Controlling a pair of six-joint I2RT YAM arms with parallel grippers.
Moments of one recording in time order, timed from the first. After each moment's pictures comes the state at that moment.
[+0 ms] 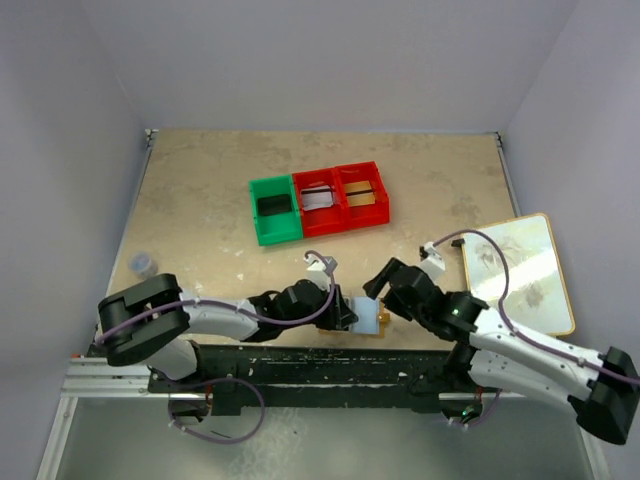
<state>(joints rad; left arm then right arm) -1.14 1.49 0.50 0.49 -0.05 -0.96 0.93 0.87 0.53 -0.50 0.42 1.26</state>
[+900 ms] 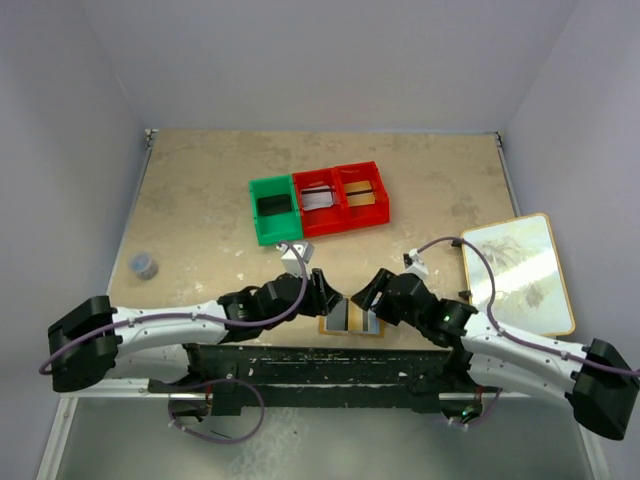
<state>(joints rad) -1.17 1.18 0.55 0.18 -0.32 -0.89 0.92 0.84 0.35 -0.22 0.25 1.21</state>
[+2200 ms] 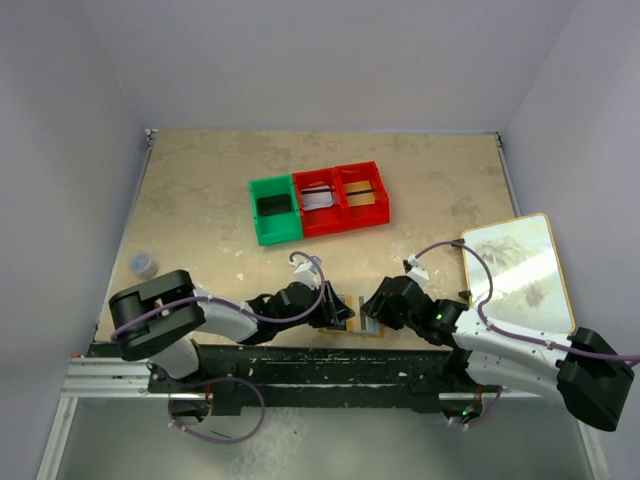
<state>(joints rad) -1.11 1.55 0.42 0.65 -0.08 -1.13 0.92 0.96 0.33 -0.24 0.26 1.23</state>
